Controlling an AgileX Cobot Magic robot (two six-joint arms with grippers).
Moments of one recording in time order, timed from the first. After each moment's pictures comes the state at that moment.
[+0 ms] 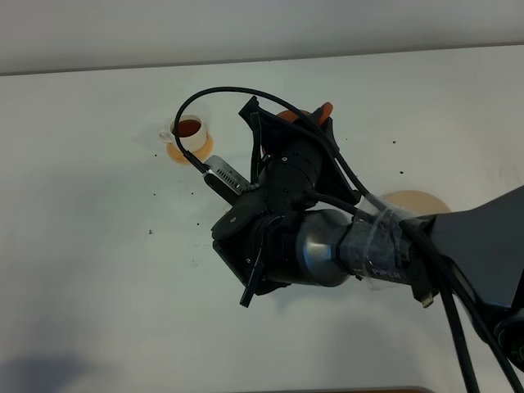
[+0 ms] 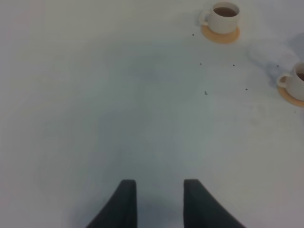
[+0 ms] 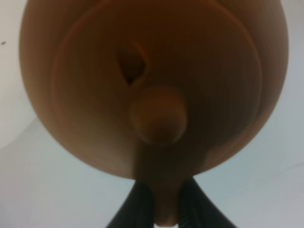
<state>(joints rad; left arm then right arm) 0.03 0.01 -0.51 -0.01 1.07 0.01 1.17 2.15 -1.39 -1.46 1.20 -0.39</state>
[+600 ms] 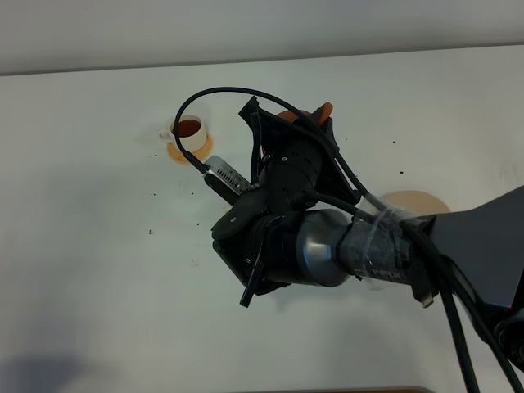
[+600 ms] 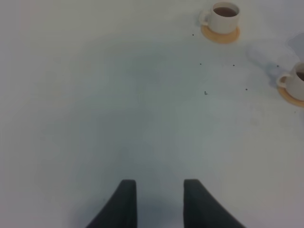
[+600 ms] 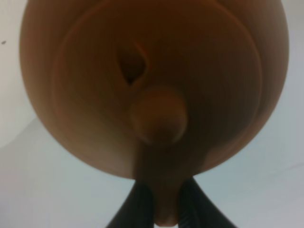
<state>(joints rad) 0.03 0.01 -0.51 -0.01 1.07 0.01 1.17 2.15 -1.39 -1.46 1.20 -0.40</state>
